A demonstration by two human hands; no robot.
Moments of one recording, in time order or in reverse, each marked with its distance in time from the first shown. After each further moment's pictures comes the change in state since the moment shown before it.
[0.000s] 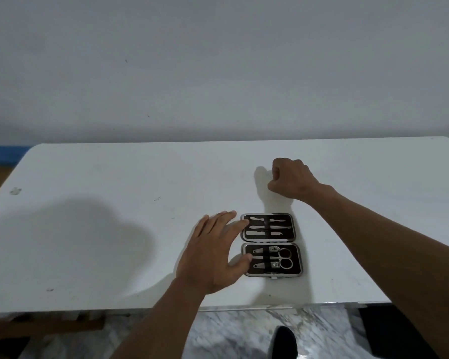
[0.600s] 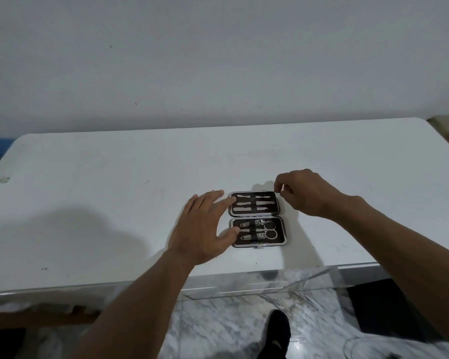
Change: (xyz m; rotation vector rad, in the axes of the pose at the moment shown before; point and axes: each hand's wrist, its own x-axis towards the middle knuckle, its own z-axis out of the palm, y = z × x) left_hand 0.001 -0.005 0.001 0.015 -0.006 -0.005; right_hand -0.095 0.029 -0.011 -0.145 -0.082 -0.174
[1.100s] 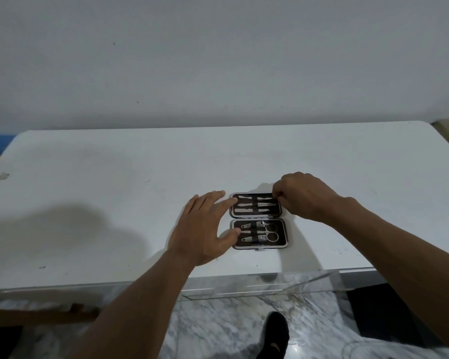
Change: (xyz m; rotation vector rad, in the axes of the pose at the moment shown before) left_hand 0.001 -0.001 0.002 -0.001 0.018 0.006; right_hand 0.003 -0.010 0.003 -0.205 -0.011 -0.076
